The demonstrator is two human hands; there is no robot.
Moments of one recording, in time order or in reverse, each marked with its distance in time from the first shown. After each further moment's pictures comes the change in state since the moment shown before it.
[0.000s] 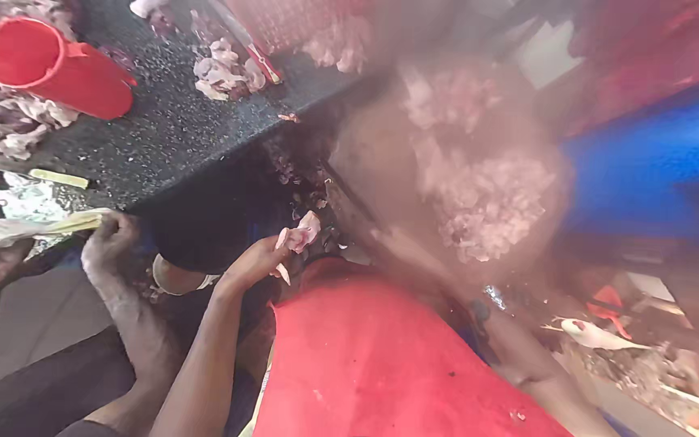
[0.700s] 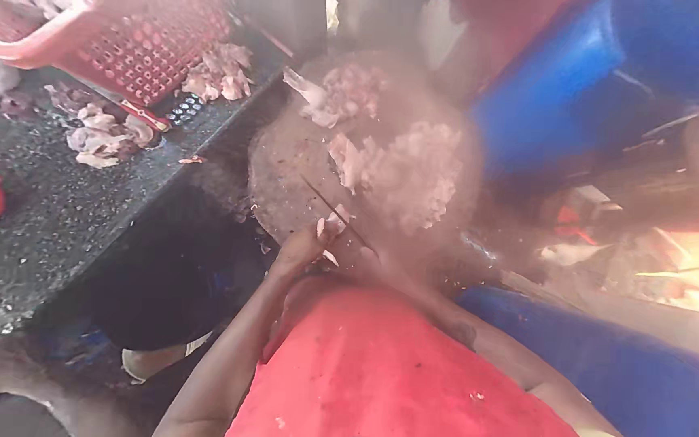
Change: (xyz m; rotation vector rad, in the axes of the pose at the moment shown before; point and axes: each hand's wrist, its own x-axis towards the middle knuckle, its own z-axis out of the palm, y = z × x) left_hand 0.079 0.136 0.153 0.522 -0.135 0.178; right_hand -0.098 0.087 0.017 0.057 0.449 -0.129
